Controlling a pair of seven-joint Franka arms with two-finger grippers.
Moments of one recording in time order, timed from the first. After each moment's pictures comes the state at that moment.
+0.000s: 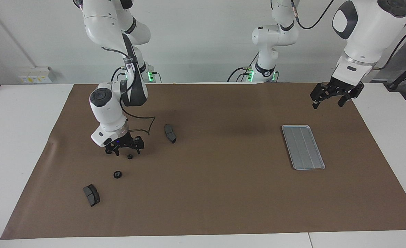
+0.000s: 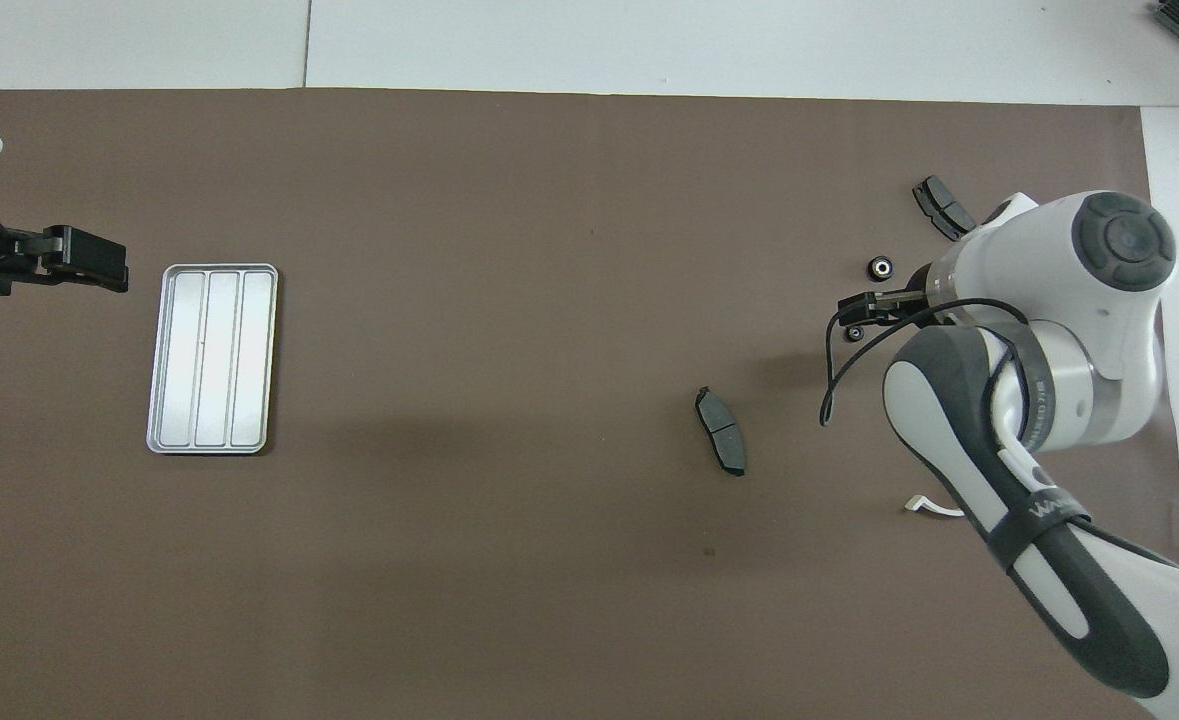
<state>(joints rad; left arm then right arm) -0.03 0.05 -0.03 -1.57 0.03 1.68 -0.04 0.12 0.28 -0.02 -2.07 0.00 2.45 0.05</state>
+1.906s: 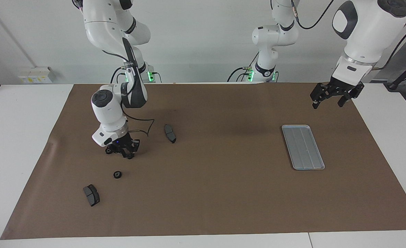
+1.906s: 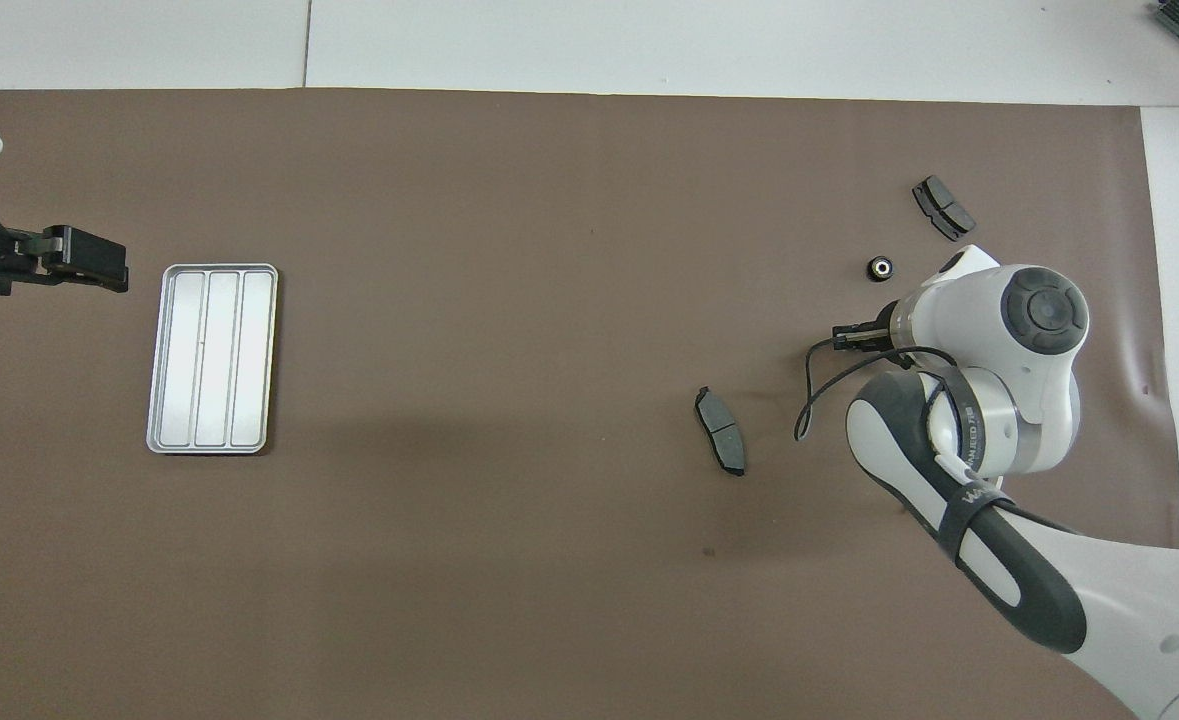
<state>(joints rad) -0.03 0.05 -0.03 -1.57 0.03 1.68 -0.04 0.11 0.29 -0.03 -2.12 0.00 2.53 0.03</state>
